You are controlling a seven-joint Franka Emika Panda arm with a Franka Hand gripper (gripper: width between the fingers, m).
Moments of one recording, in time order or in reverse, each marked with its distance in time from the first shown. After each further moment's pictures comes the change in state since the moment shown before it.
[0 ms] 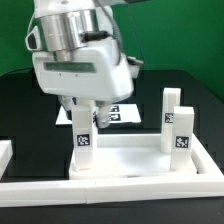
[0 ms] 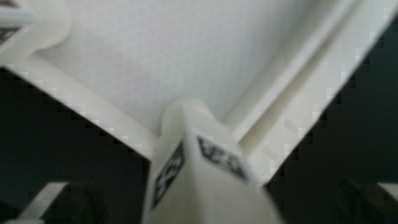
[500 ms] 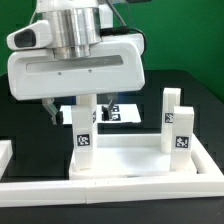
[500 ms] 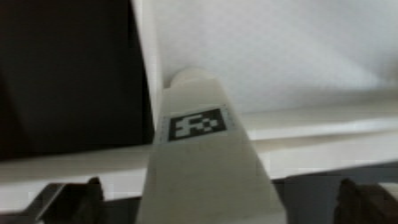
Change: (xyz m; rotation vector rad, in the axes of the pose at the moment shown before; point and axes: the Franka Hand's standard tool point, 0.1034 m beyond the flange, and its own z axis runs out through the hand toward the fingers) arm 0.004 0.001 -0.004 -0.055 0.004 -0.750
